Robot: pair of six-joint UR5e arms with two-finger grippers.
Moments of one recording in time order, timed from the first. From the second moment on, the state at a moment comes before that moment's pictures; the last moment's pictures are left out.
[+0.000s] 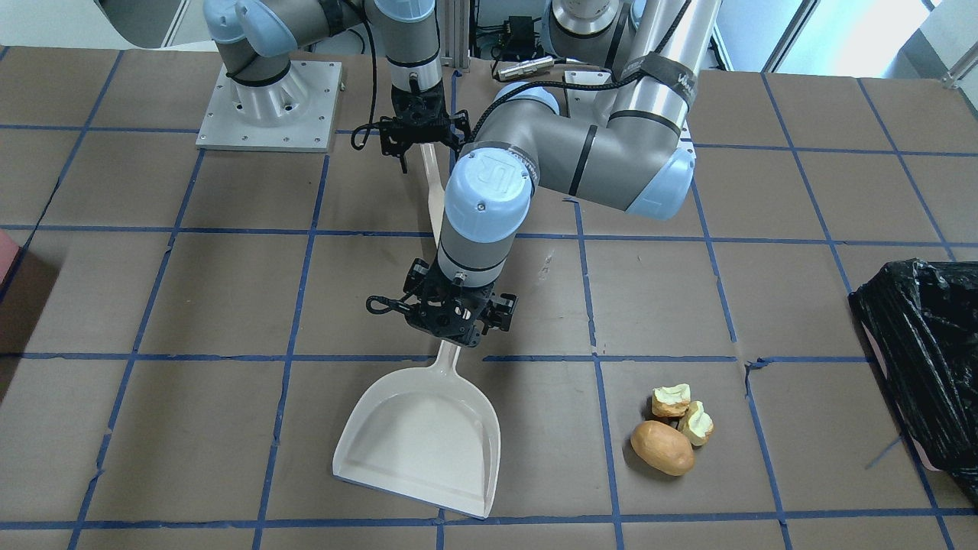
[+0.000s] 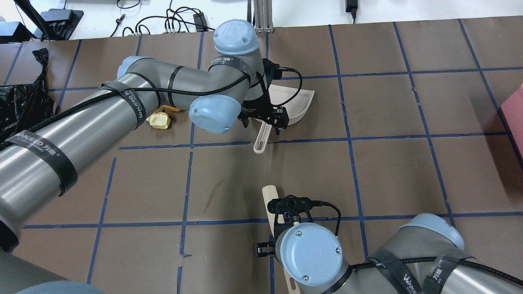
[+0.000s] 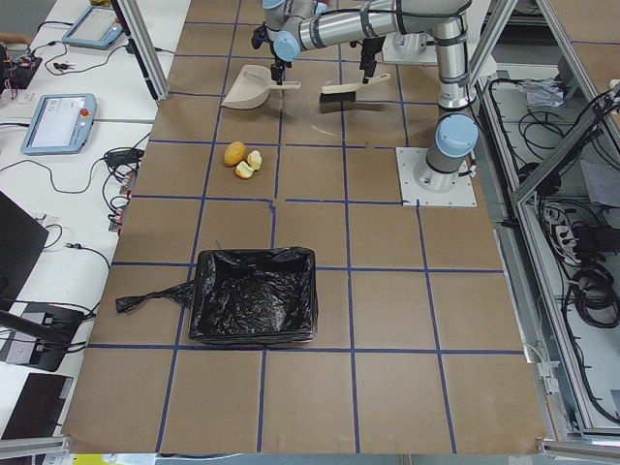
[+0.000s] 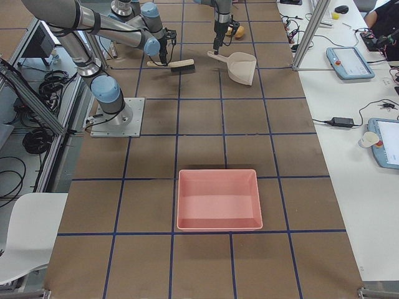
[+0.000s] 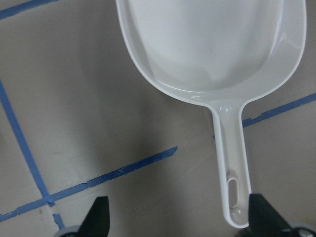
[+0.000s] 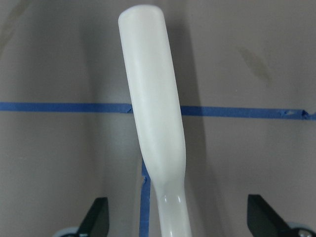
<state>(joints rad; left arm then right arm) -1.93 -2.01 -1.60 -1.13 1.47 0.00 2.21 -1.68 2.39 -2.44 -1.57 0.59</state>
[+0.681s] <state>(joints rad) -1.95 -2.02 -1.64 -1.12 1.51 0.00 2.31 -1.68 2.45 -2.51 -1.64 0.65</state>
